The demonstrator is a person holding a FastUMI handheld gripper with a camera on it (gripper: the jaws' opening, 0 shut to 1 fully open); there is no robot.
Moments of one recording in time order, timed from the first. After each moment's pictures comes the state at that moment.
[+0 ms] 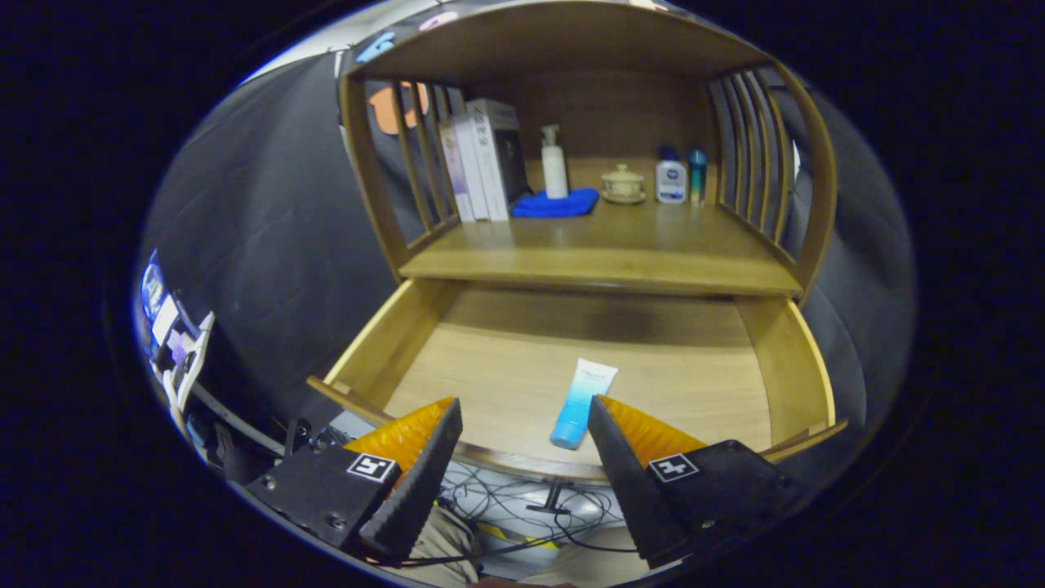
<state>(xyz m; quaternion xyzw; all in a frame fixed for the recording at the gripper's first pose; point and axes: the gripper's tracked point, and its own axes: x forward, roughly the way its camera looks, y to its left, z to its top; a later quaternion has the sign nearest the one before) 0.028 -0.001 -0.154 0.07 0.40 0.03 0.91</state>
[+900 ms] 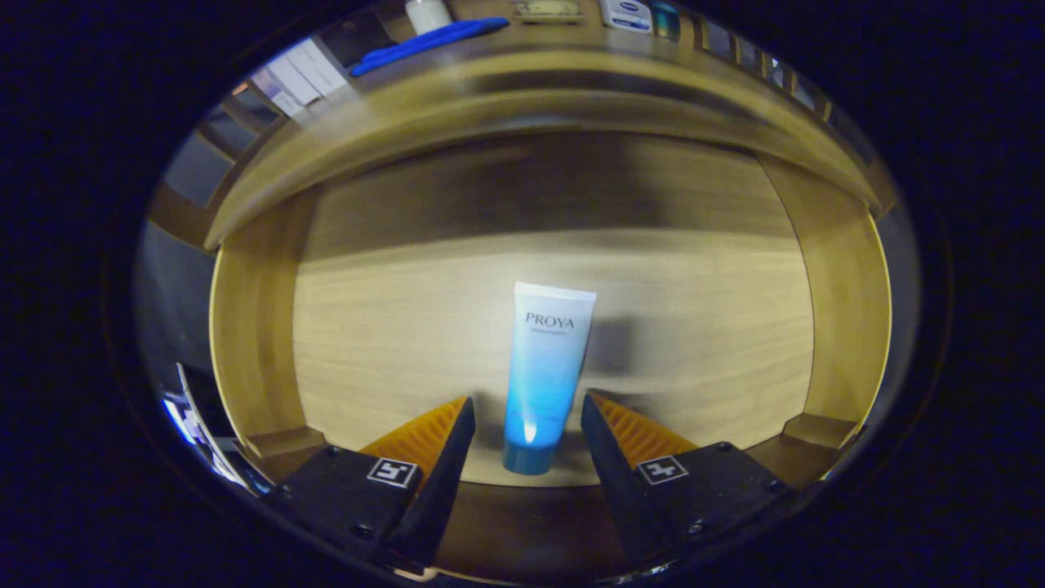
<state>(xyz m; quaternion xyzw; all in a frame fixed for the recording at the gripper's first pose) 0.071 -0.025 -0.265 0.13 0.66 -0.08 0.74</state>
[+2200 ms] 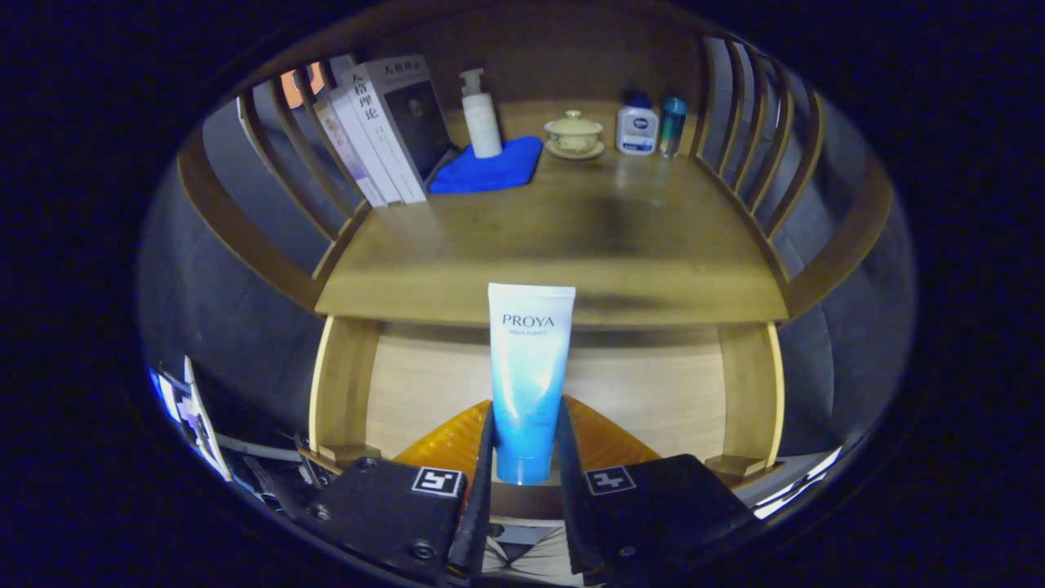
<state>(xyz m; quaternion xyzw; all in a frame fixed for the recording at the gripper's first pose) 0.124 -0.032 -0.096 0.09 0.52 -0.05 0.85</state>
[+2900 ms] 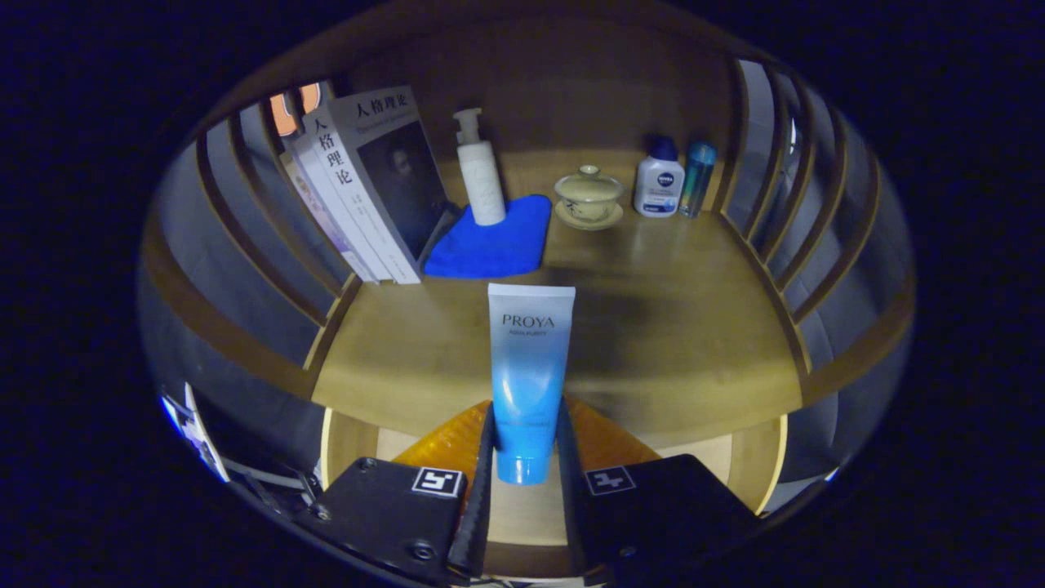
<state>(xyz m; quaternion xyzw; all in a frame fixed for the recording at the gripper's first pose) 0.234 -0.040 -0.096 0.09 0.47 -0.05 0.88</state>
